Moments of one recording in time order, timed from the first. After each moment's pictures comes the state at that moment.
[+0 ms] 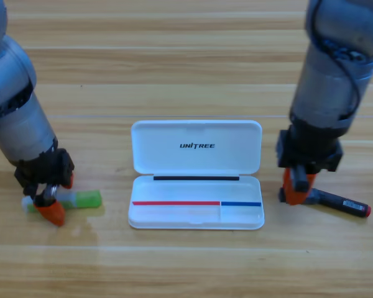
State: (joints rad) arm 0 -0.52 1.92 -1.08 0.62 0.00 0.98; arm 1 0.83 2.07 -1.70 1.18 0.09 -0.71
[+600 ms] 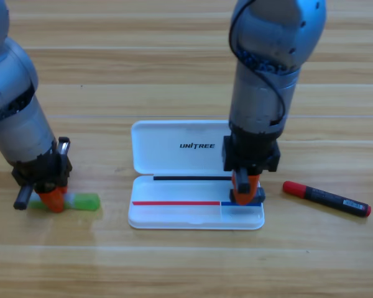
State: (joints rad) arm 0 -0.54 1.92 -1.07 0.62 0.05 1.03; arm 1 0.90 2.28 -1.99 1.27 0.09 -0.74
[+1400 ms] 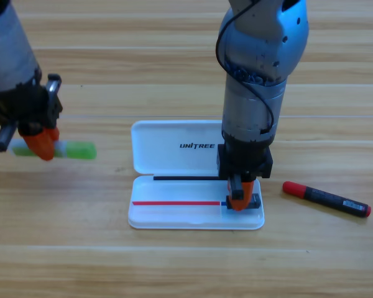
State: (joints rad) arm 0 -0.58 1.81 -1.43 1.05 0.07 1.03; arm 1 0.90 2.33 -2.03 1.27 0.09 -0.74
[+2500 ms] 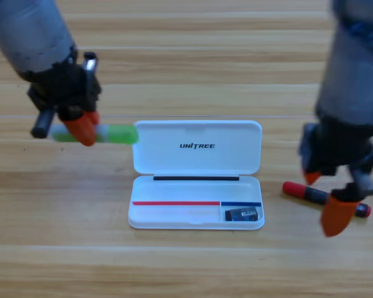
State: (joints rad) arm 0 -0.71 1.83 -1.58 1.09 0.05 0.93; arm 1 0.88 1.99 -1.71 1.31 0.10 -0.72
